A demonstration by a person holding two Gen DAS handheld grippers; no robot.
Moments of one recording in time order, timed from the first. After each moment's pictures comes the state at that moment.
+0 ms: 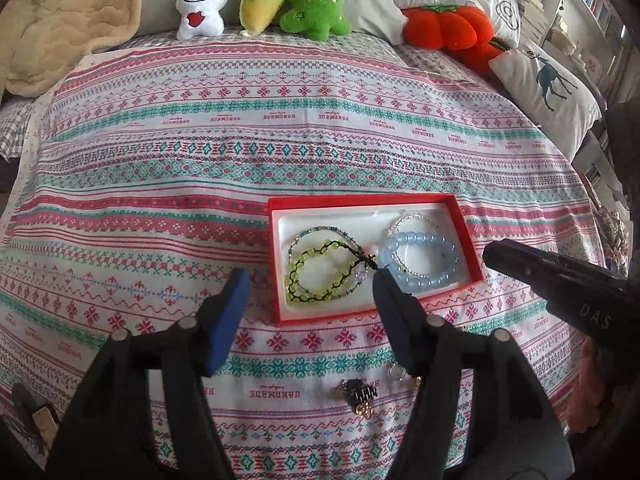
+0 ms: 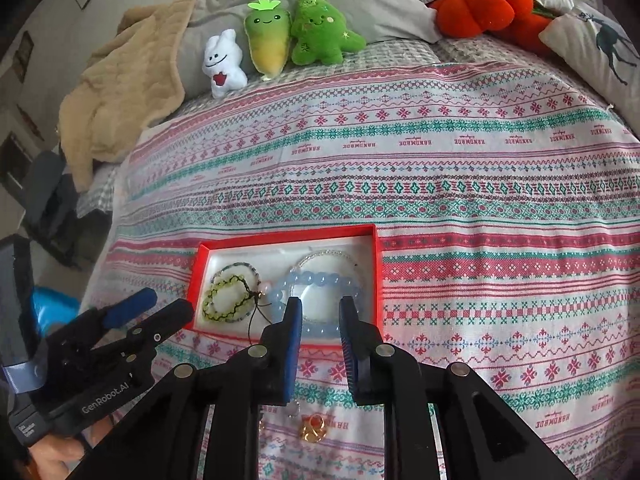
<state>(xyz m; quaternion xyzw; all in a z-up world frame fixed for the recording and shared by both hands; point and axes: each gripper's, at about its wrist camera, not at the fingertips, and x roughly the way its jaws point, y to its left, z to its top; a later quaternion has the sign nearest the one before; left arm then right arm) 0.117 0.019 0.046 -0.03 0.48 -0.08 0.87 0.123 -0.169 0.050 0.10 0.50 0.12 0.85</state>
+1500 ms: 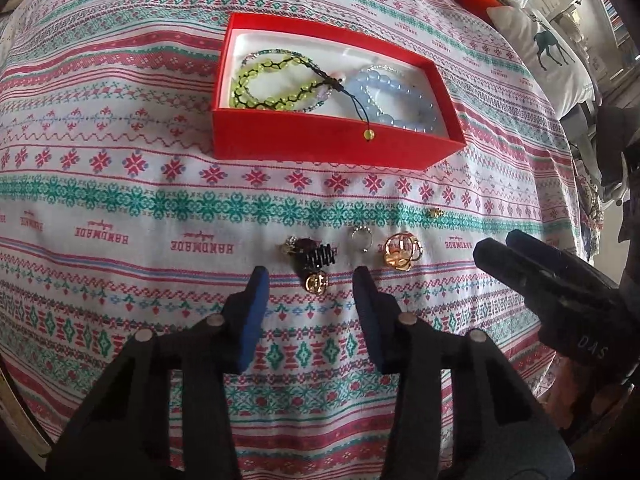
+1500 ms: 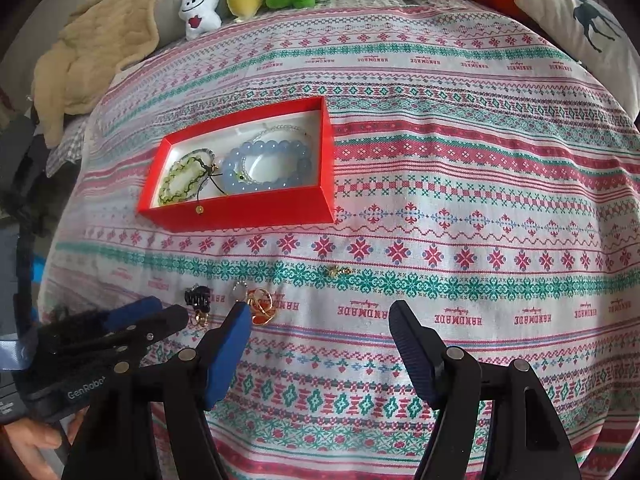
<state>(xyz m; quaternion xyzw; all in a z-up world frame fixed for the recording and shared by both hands) 0.063 -0.006 -0.018 -0.10 0.60 -0.12 0.79 0.061 -0.180 0.011 0.06 0.57 0.07 0.82</state>
